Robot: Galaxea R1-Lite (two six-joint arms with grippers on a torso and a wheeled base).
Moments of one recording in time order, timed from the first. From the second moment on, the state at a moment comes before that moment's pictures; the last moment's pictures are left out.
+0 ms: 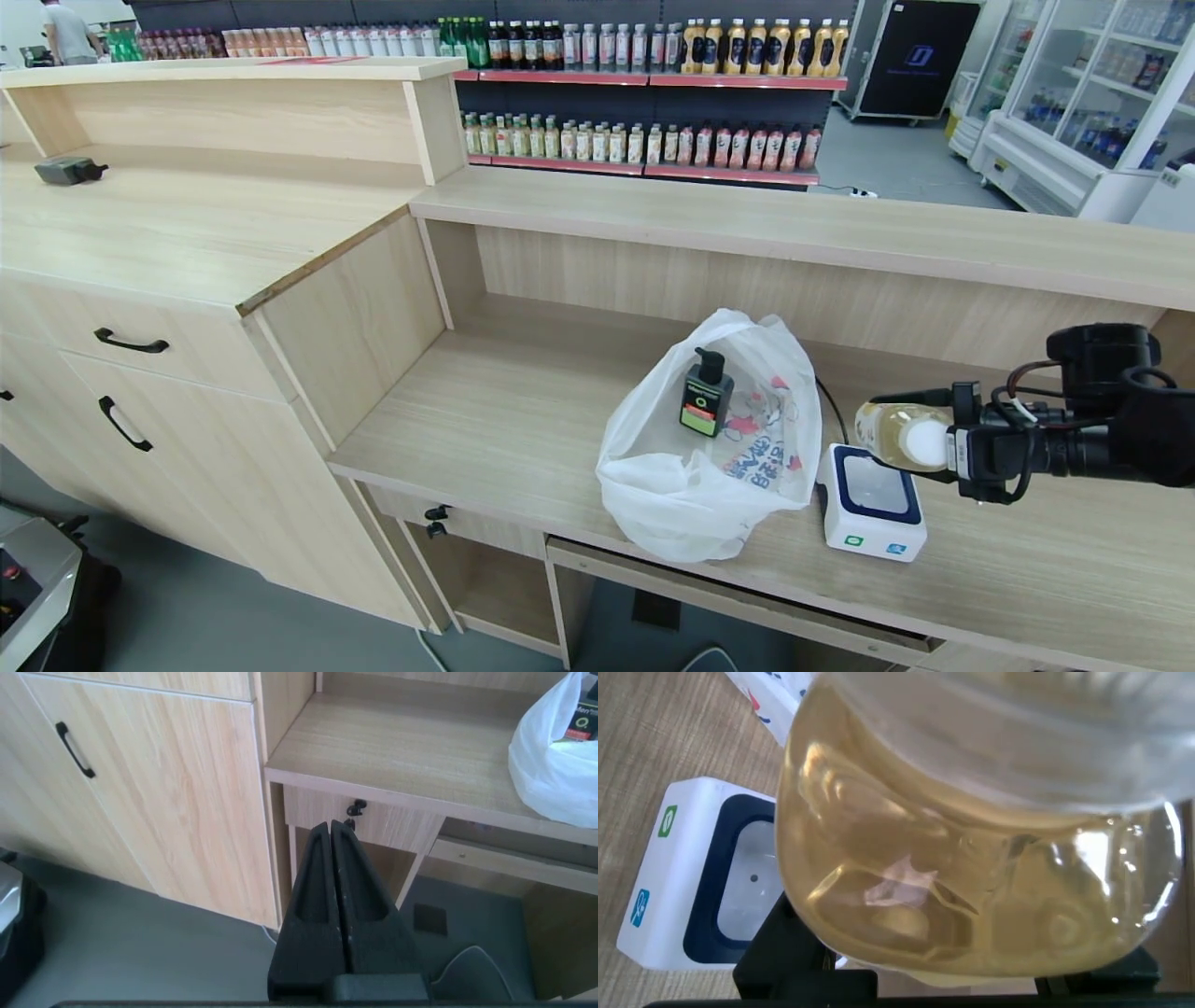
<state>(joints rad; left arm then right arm) 0.00 0.00 0.00 0.00 0.01 0.01 -0.17 1.92 -0.88 -0.37 0.88 -1.79</state>
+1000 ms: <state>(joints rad) 0.00 0.00 0.00 0.00 0.01 0.01 -0.17 1.94 -0.88 -0.37 0.88 -1.81</state>
